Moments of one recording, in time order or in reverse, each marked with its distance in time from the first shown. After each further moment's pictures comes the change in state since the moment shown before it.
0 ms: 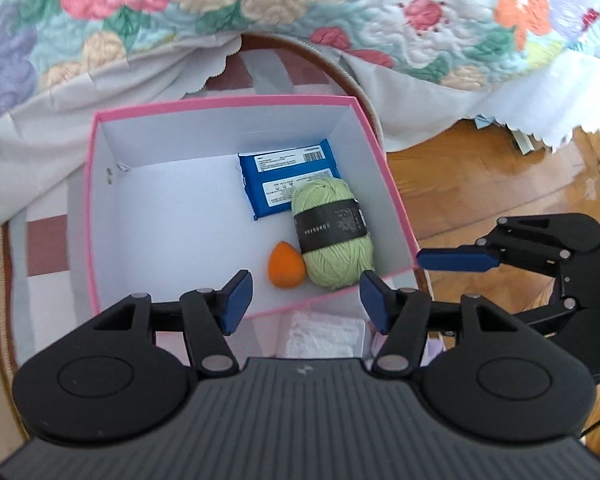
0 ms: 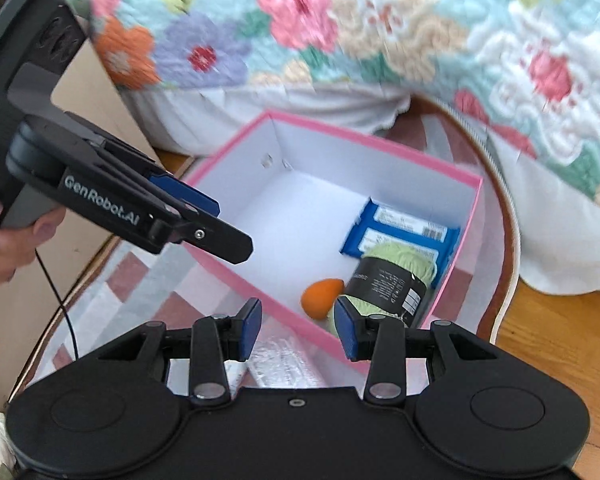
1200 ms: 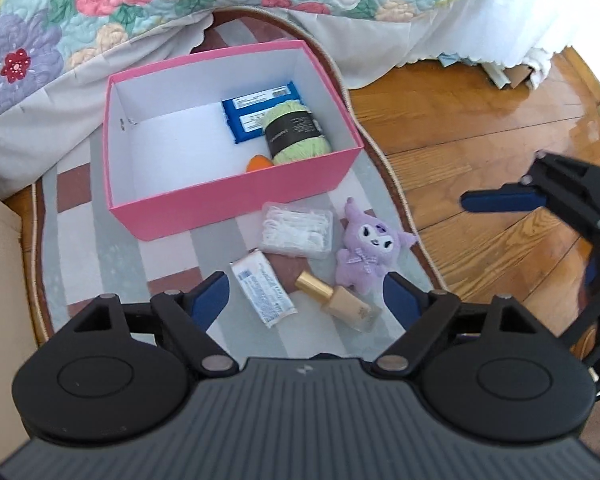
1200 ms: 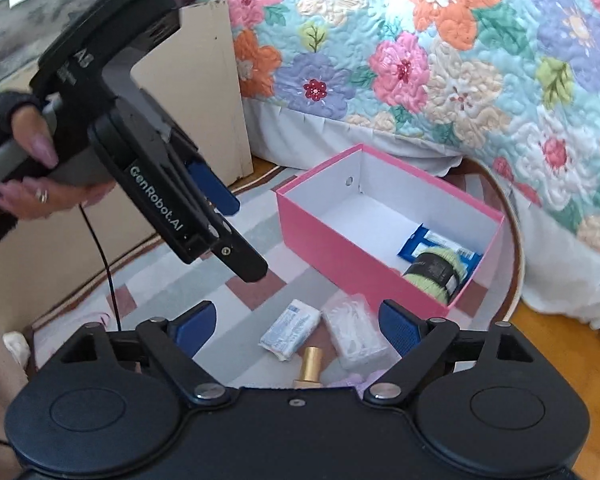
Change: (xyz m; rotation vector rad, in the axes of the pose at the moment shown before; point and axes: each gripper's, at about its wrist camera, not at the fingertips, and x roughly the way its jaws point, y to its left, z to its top) left arm -0.064 -0.069 -0.109 0.103 0.016 0.060; right arm -0.091 0.087 -0.084 -0.174 -0.112 0.031
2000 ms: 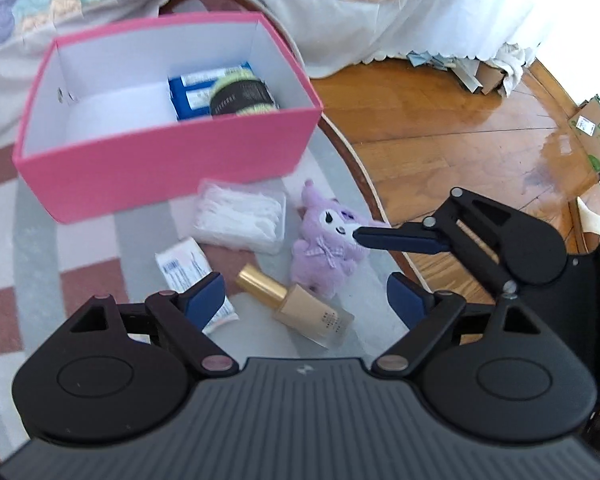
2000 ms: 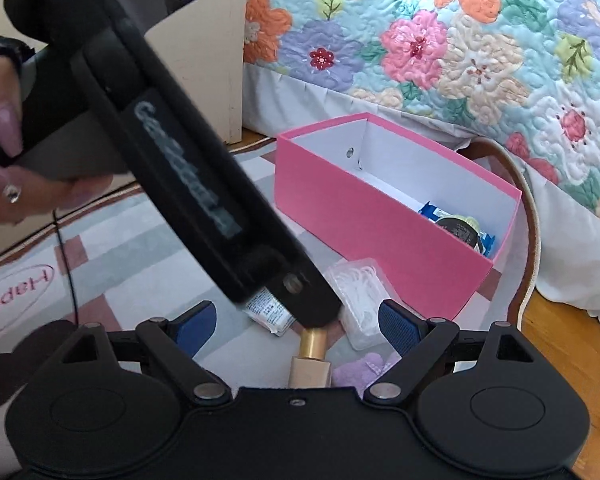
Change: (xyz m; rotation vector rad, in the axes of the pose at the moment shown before) left arm 0.086 -0.018 -0.052 -0.006 -0.096 -0.109; right arm 0.084 0.035 -0.083 -0.130 -0.059 -0.138
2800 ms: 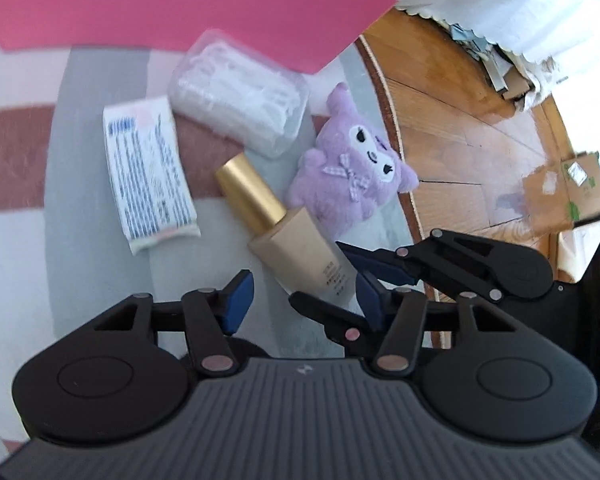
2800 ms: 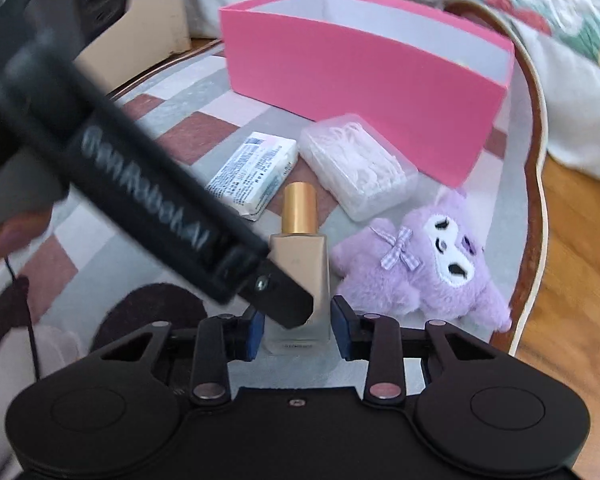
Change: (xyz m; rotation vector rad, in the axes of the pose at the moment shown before) left arm 0.089 0.035 -0.047 -0.305 0.147 -0.162; right arm 0.048 -0.019 -0.043 0.281 0.281 -0.017
